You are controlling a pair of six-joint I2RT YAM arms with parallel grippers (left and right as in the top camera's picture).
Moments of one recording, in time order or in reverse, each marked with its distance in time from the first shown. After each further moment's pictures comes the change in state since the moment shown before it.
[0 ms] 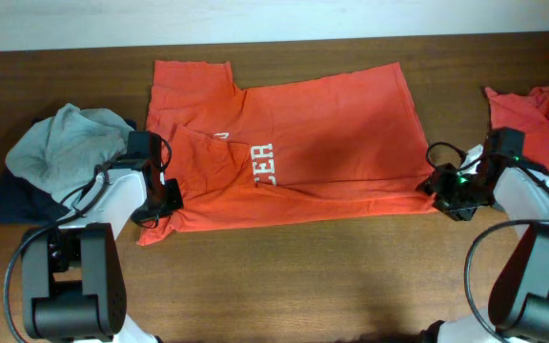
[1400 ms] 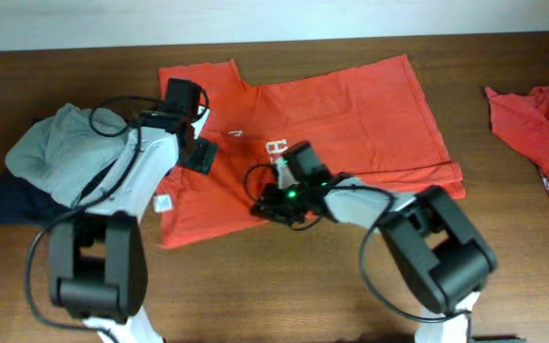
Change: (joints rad) left arm -0.187 0.098 0.392 -0.100 -0.169 0.429; right arm 0.900 0.253 0.017 0.593 -0.246 0.412
